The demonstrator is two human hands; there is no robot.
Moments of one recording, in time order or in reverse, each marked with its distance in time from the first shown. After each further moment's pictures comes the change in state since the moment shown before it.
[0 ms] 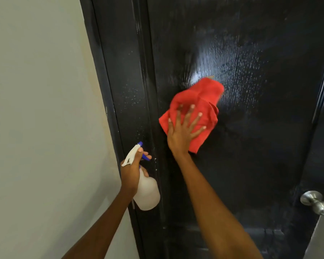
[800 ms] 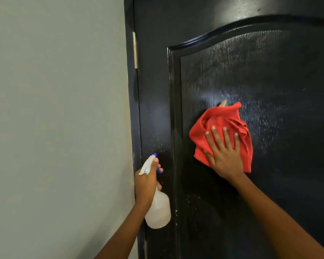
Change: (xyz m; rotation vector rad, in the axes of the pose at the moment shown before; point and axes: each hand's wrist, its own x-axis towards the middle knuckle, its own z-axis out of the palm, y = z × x) left_hand 0.071 0.095 0.006 -0.080 0.072 0.052; right_hand 0.121 0.050 -0.066 -0.288 0.218 -0.655
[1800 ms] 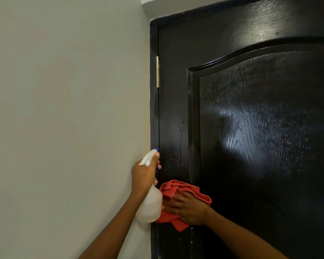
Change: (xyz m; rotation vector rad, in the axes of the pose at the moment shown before) left_hand 0.011 0.090 -0.034 0.228 0.093 0.218; right_hand -0.039 -0.151 0.057 0.100 -0.391 -0.957
